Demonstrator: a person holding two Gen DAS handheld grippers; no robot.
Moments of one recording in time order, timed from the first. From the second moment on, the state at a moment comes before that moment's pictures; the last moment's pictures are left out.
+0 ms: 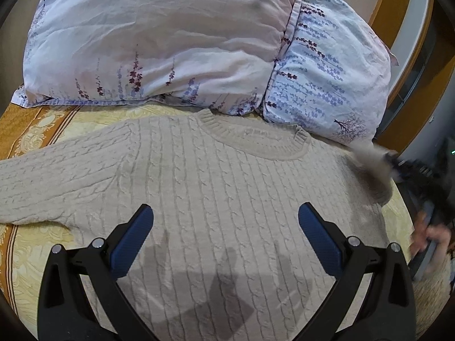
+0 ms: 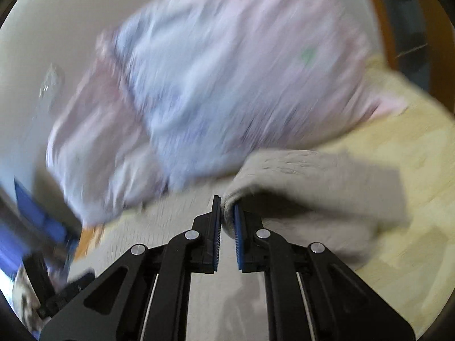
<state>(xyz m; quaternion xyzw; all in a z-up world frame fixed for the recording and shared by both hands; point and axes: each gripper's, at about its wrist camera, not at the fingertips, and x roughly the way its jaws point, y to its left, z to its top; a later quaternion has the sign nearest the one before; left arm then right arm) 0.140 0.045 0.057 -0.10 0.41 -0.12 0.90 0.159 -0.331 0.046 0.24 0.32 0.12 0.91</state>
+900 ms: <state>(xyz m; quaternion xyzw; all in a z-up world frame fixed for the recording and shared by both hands) 0.148 0.053 0.050 -0.21 0.41 -0.20 0.87 0.153 -0.397 0.025 0.29 0.31 -0.05 0.90</state>
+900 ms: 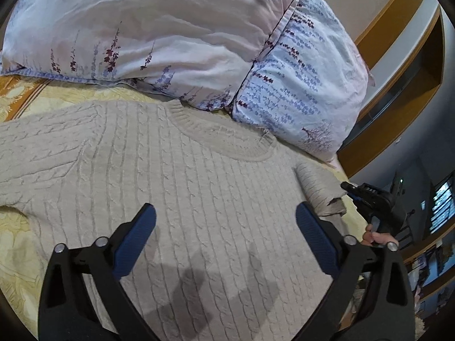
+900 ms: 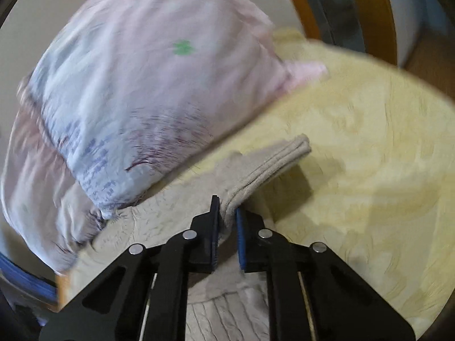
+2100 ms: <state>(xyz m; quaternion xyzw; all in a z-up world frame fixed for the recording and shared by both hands) 0.229 0.043 -0.001 -0.34 0.51 -0.16 0.77 0.118 -0.413 -0.037 0.50 0.36 0.05 0.79</state>
